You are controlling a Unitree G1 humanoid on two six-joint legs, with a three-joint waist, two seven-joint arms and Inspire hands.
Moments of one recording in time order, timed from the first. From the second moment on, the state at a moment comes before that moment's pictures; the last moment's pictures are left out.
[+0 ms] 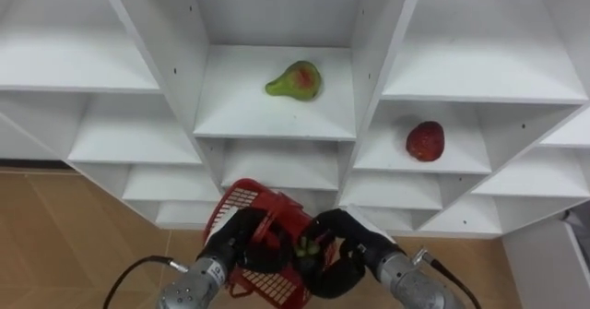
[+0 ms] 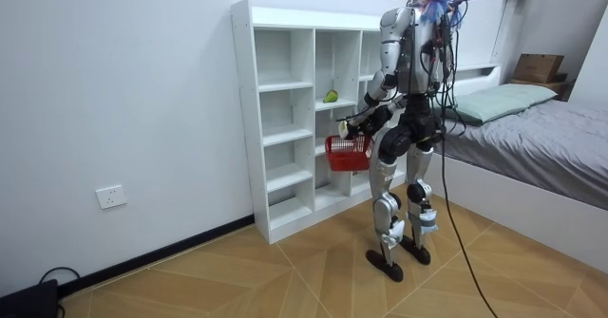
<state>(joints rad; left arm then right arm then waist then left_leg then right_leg) -0.04 0.17 -0.30 0.70 -0.01 -0.17 -0.12 0.00 -0.23 0.42 0.52 -0.31 -0.13 0.10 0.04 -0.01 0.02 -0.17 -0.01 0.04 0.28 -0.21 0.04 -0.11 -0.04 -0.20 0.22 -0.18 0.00</state>
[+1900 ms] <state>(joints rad) -0.05 0.15 -0.34 0.62 -0.01 -0.17 -0.23 -0.01 -0.23 0.41 0.54 -0.31 -0.13 0.11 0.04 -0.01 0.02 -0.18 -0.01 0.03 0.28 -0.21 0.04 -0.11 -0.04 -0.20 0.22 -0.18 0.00</state>
